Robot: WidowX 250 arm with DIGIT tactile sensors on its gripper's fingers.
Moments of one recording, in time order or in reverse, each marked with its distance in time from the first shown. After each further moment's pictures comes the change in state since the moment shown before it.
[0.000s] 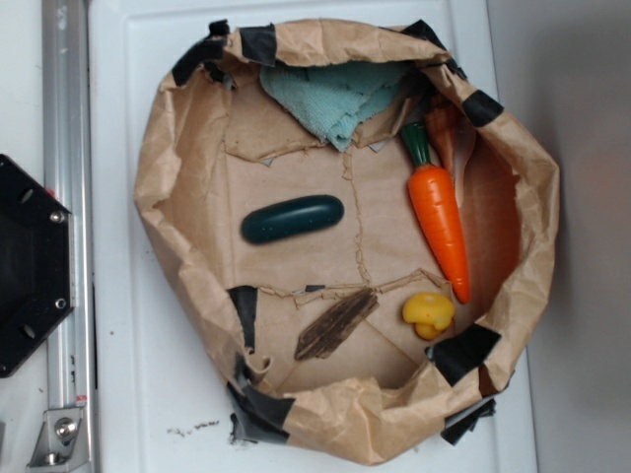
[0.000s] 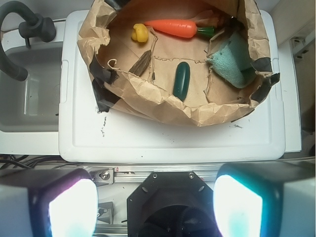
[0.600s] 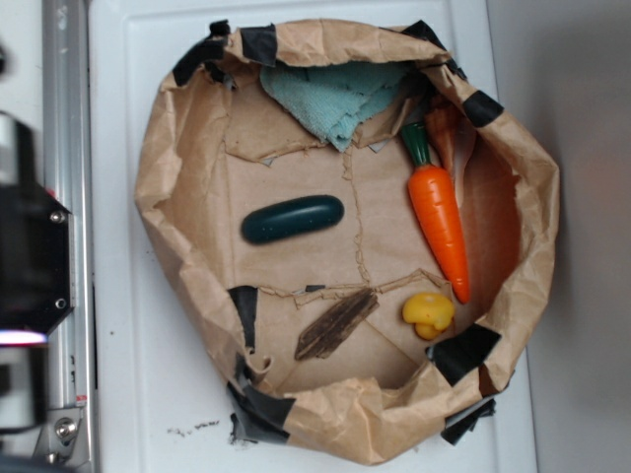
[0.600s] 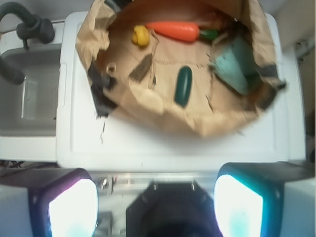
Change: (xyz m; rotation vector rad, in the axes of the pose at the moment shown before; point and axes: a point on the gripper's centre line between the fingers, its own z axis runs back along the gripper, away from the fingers) arm 0.035 -0.004 -0.037 0.010 0.051 -0.017
